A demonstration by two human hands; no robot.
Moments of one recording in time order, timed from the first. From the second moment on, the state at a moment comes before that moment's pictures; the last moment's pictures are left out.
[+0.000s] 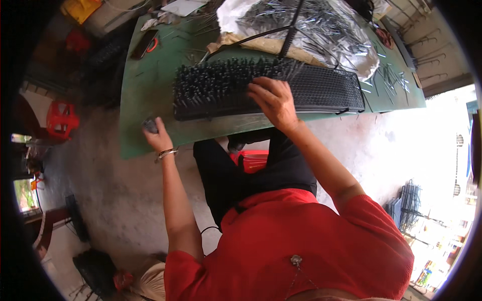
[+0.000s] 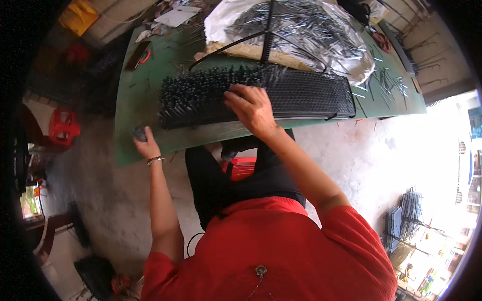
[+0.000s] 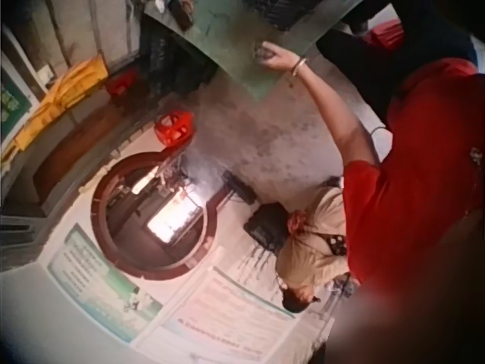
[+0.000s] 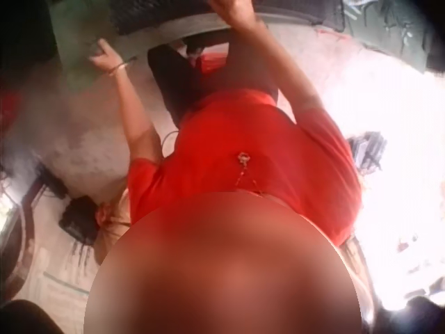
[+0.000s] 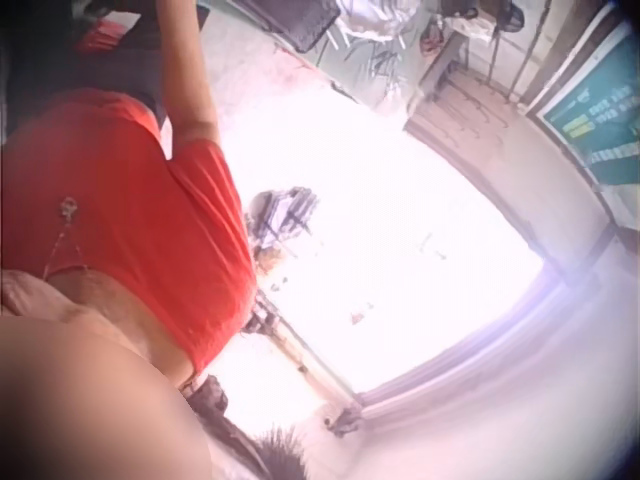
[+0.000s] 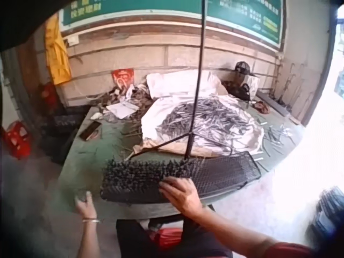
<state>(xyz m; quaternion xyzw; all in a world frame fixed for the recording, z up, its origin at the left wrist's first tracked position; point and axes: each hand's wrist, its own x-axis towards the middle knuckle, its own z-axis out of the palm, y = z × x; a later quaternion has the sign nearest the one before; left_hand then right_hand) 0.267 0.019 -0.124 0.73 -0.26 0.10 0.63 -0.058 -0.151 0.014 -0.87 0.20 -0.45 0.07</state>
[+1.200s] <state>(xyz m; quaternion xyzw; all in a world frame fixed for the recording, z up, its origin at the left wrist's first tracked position) 0.023 0.006 0.008 0.40 -0.10 -0.64 0.64 -0.096 -0.131 0.038 -0.83 0.28 -0.27 0.40</state>
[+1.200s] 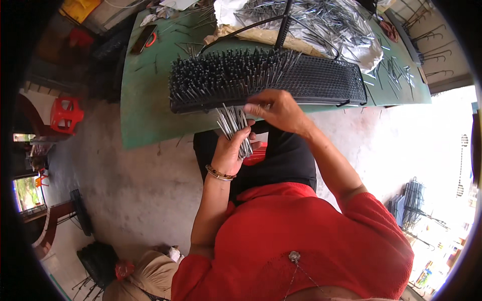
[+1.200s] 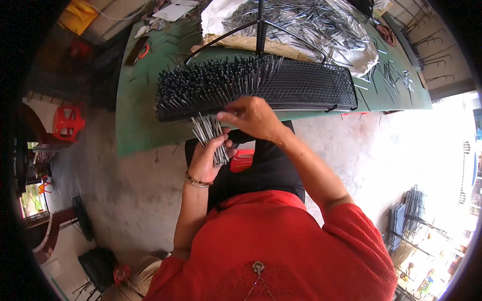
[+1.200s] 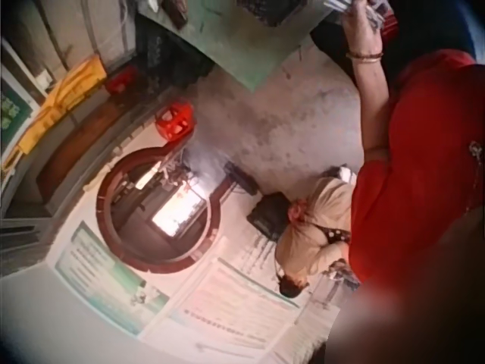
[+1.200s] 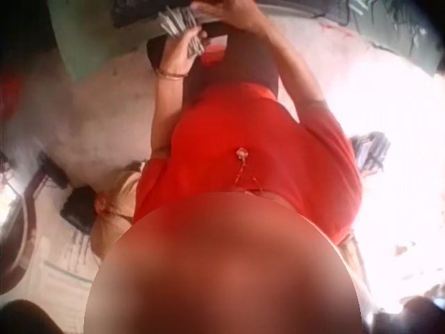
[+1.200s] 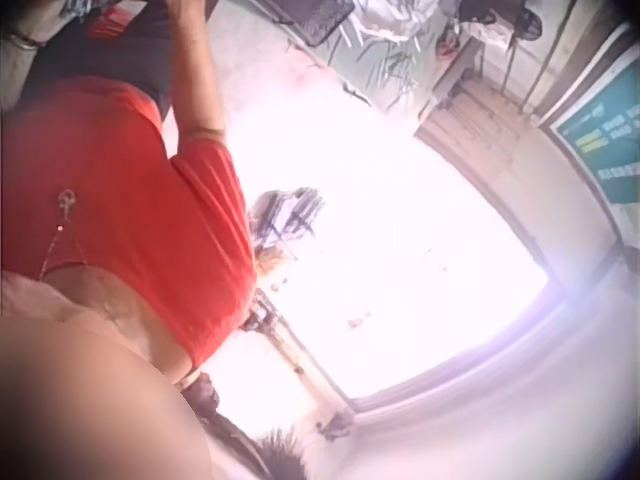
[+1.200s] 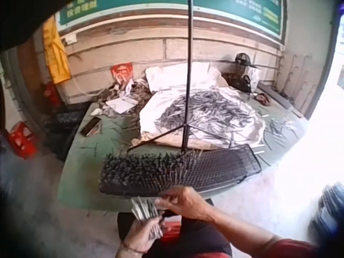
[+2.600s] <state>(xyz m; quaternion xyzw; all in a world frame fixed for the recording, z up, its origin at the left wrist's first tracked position) -0.013 -0.007 0.004 0.45 -0.10 -0.65 0.60 -0.093 -0.168 0.043 -0.81 0.25 -0.45 0.28</state>
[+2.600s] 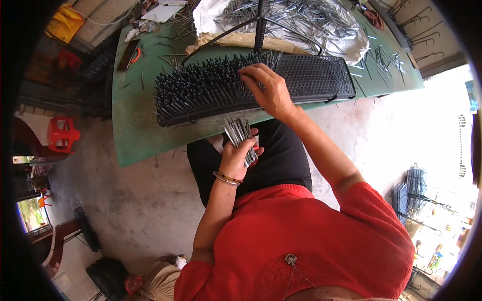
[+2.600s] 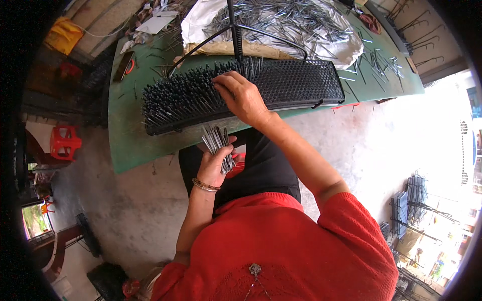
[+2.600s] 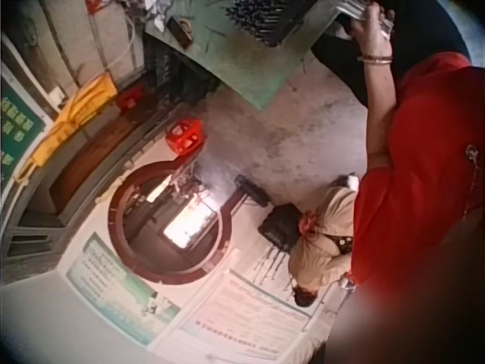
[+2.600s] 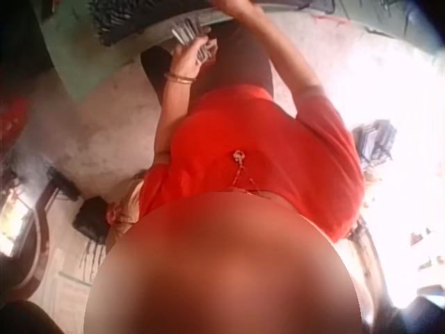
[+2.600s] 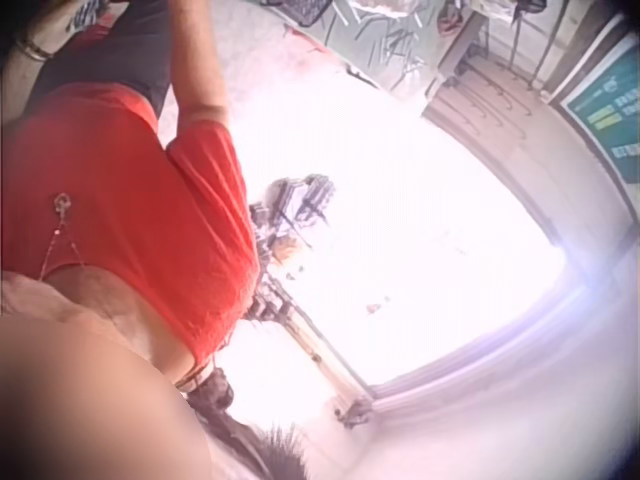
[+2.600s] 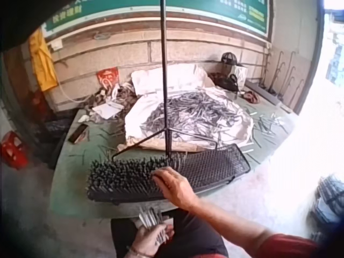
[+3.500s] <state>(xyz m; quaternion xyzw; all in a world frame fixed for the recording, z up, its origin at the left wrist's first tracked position) -0.009 -0.005 0.000 0.43 -0.08 -0.68 0.59 -0.102 -0.179 0.032 -0.84 0.18 -0.43 0.30</state>
